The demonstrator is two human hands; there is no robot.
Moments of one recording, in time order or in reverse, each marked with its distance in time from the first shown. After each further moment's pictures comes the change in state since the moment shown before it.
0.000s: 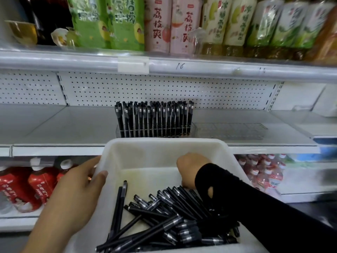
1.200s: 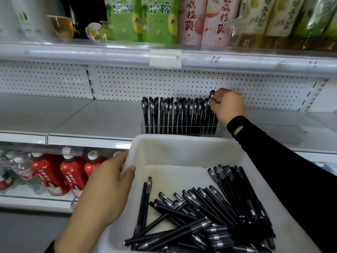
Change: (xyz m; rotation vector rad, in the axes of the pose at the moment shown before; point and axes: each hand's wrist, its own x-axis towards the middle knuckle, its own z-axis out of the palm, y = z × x) left_hand 0.004 -0.006 0.001 -0.014 0.005 0.009; right_hand 0.123 0.079 -0.061 0.714 0.989 0.170
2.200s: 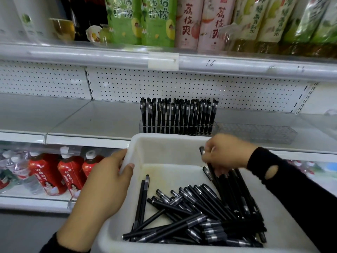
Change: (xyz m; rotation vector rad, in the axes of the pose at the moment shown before) left_hand 0.000 -0.001 0.000 0.004 0.016 0.016; right_hand -0.116 -0.052 -0.074 -0.279 -0.899 0.139
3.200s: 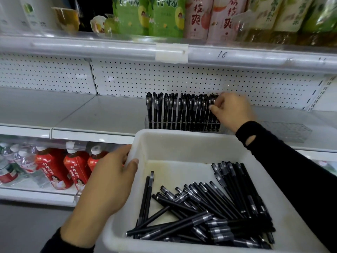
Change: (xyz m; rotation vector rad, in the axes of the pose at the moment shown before) left_hand 0.006 -0.006 -0.001 -0.016 -0.007 -0.024; right_hand 0.095 0.013 -0.026 -0.007 0.749 -0.091
